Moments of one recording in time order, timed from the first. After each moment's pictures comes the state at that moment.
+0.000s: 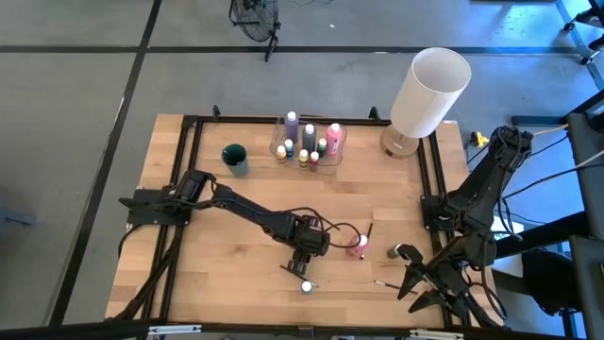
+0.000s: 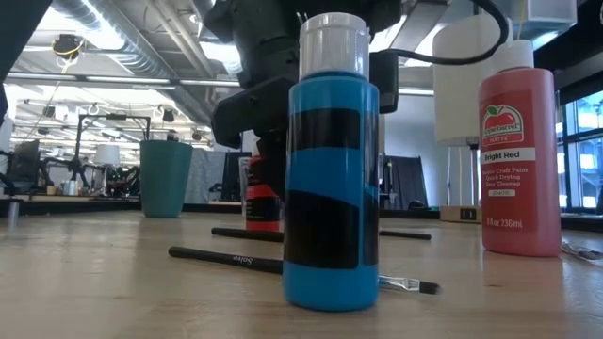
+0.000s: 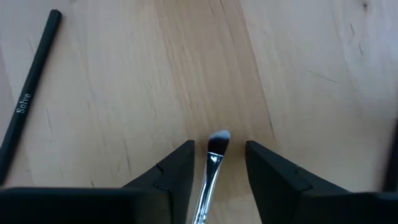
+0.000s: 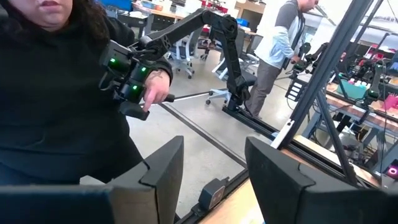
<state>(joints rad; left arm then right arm) -0.26 2.16 1.54 -0.55 -0.05 -0.02 1.07 1.05 0.67 0.30 0.32 -0.21</state>
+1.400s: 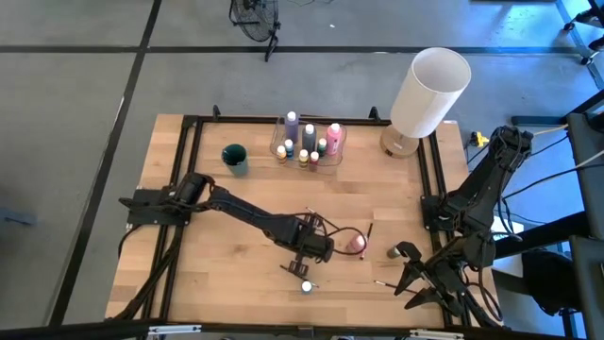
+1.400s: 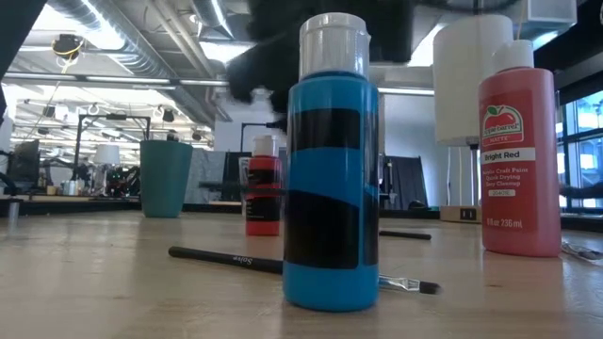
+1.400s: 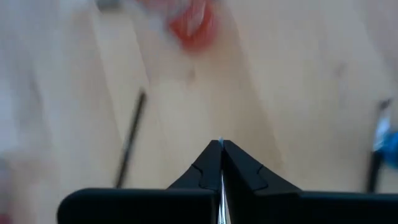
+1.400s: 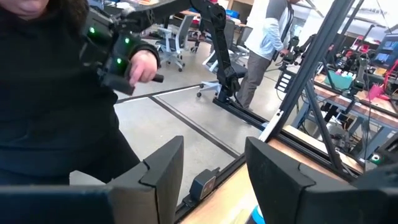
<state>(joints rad) -0.32 2.16 1.76 -0.75 -0.24 0.04 1.07 1.05 0.67 0.27 0.37 -0.19</state>
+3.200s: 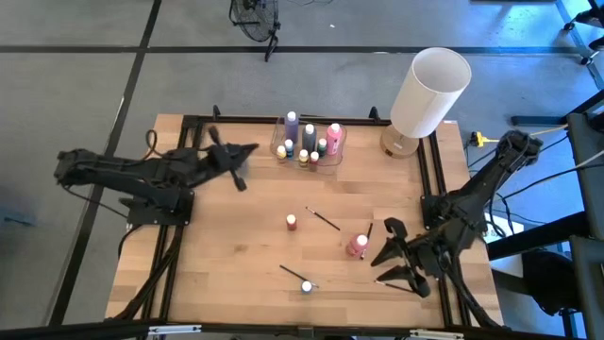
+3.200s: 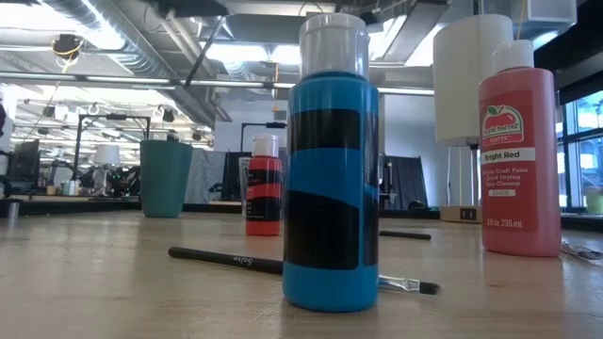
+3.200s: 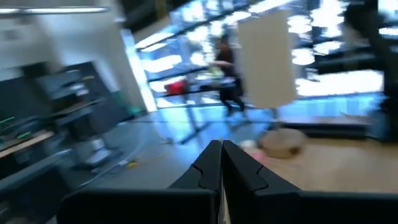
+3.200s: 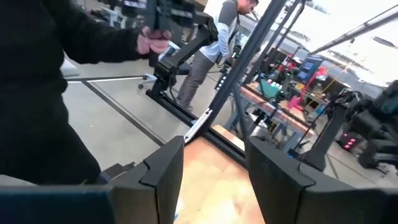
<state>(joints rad) -0.03 0.76 0.56 0.27 -0.67 0.30 0.82 1.05 0.67 0.33 0.33 -0.41</state>
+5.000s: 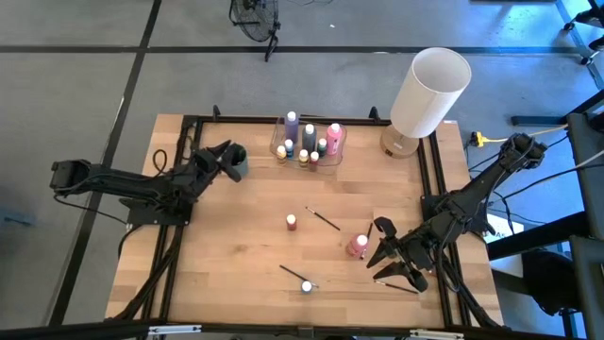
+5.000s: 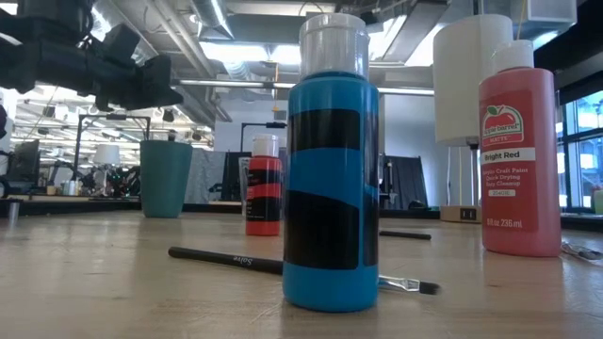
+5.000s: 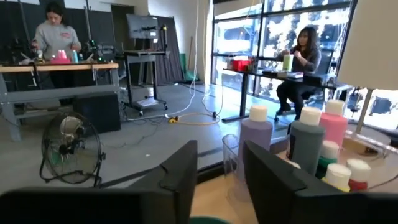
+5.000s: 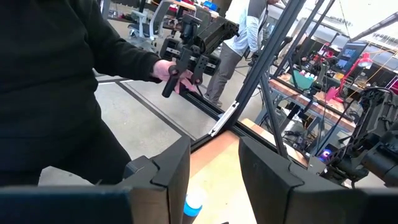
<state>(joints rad) 0.08 0.72 0.07 0.72 -0.95 -0.01 0.73 1.05 0.66 0.27 0.14 -0.35</state>
